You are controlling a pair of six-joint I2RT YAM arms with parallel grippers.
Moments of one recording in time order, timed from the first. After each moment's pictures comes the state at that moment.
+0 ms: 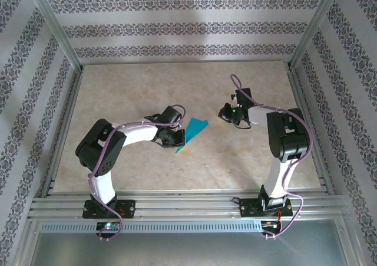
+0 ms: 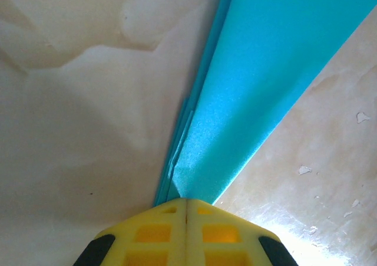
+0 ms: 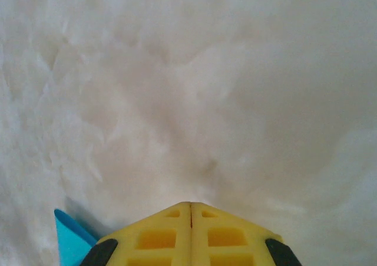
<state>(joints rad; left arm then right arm) -0.60 1.84 1.04 -0.36 0.32 -0.67 0.16 1.89 1.04 -0.12 -0.42 0.64</state>
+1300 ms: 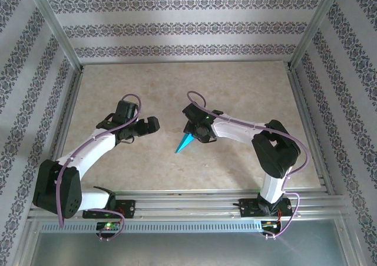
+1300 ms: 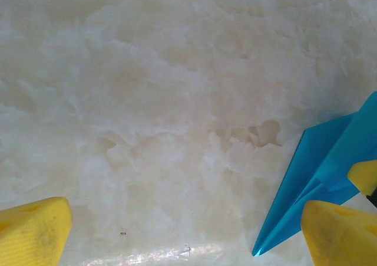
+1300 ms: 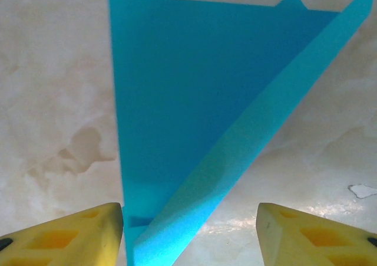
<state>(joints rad) -0.27 1.31 0.81 -0.44 0.16 -0.55 0.74 1.81 1.19 -0.55 0.10 1.15</state>
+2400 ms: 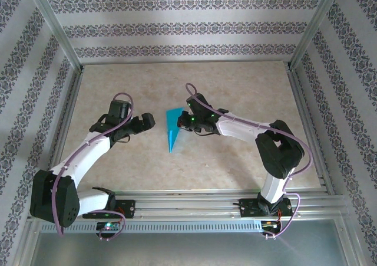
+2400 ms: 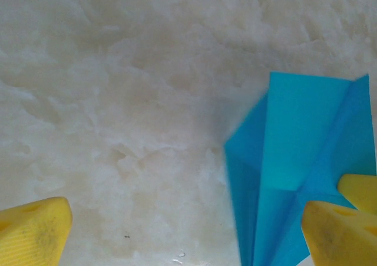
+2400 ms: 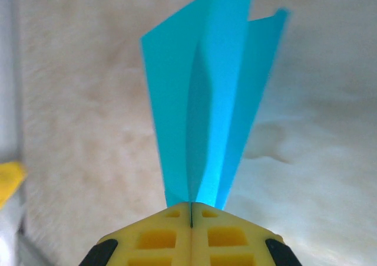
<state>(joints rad) -0.22 1.23 0.80 -0.44 0.18 -0.59 0.69 1.78 1.16 -0.16 -0.31 0.87</state>
